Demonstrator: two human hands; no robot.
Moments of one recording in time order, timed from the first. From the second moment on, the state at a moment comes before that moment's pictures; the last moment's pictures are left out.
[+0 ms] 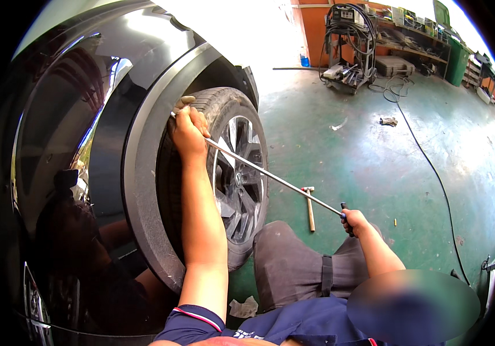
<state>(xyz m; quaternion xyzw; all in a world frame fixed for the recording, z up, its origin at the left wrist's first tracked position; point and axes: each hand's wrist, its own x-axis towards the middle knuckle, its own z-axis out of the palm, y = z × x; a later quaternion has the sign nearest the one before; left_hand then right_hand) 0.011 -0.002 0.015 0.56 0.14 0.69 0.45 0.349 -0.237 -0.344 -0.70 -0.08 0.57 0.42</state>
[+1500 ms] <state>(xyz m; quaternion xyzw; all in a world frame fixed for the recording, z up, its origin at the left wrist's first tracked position) 0.007 -0.005 0.017 0.55 0.13 0.69 0.45 0.321 -0.222 -0.374 -0.67 -0.07 0.62 0.40</state>
